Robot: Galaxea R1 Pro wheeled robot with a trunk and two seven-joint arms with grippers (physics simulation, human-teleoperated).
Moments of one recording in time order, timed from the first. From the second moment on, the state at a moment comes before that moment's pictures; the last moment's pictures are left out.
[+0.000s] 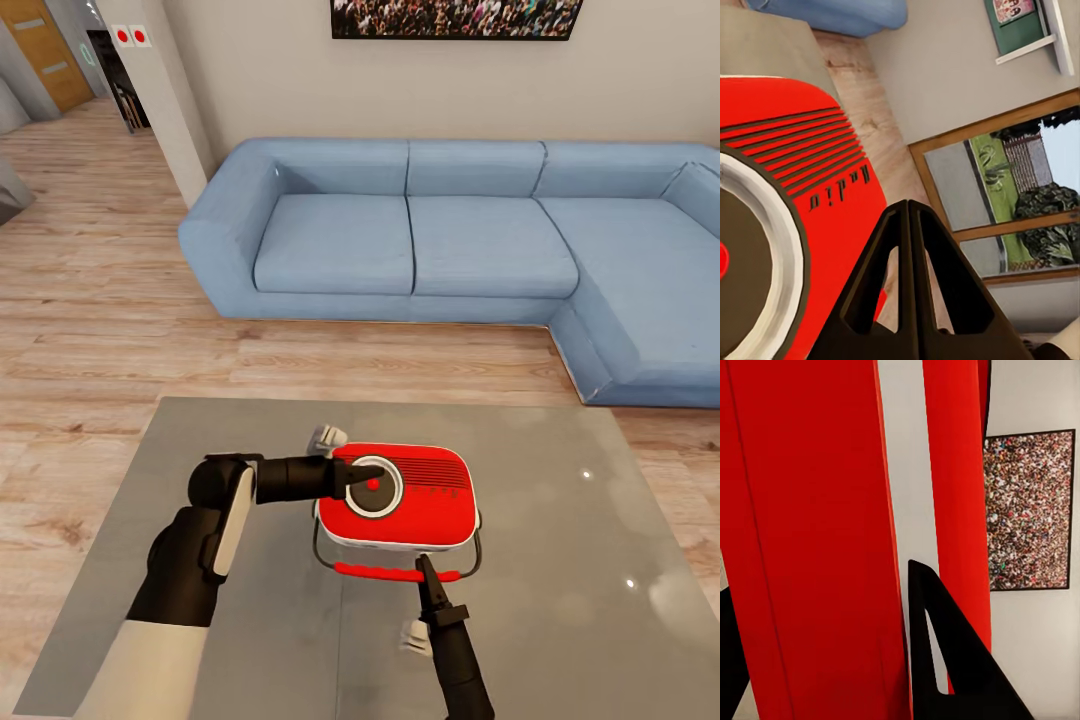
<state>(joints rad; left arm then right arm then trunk) -0.62 -0.15 -0.05 -1.42 0.05 1.05 -1.05 -0.39 -0.21 1.24 -0.92 0.63 0.52 -1.21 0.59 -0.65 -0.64</state>
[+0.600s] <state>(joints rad) -0.62 -0.15 -0.05 -1.41 0.03 1.05 -1.05 -0.39 -0.21 1.24 -0.92 0.63 0.53 -1.21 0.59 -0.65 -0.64</state>
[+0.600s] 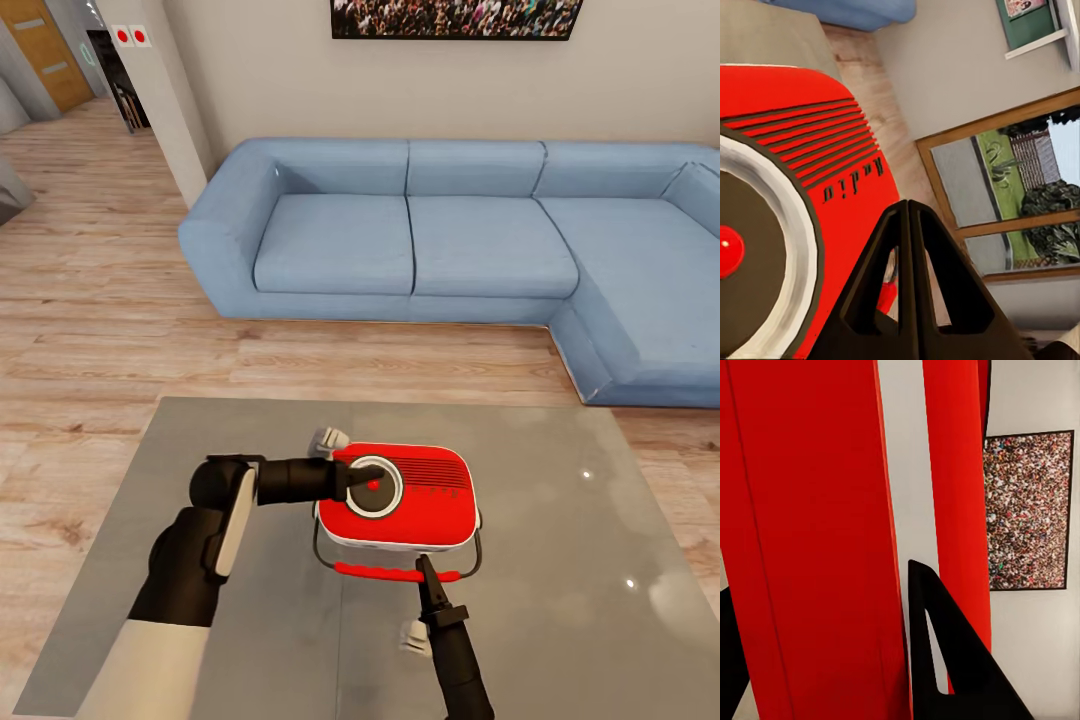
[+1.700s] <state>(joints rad) -0.67 -0.15 -0.05 -1.32 -0.02 1.05 -0.98 -0.39 -0.21 1.24 -0.92 0.63 0.53 -1.21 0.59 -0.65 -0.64</state>
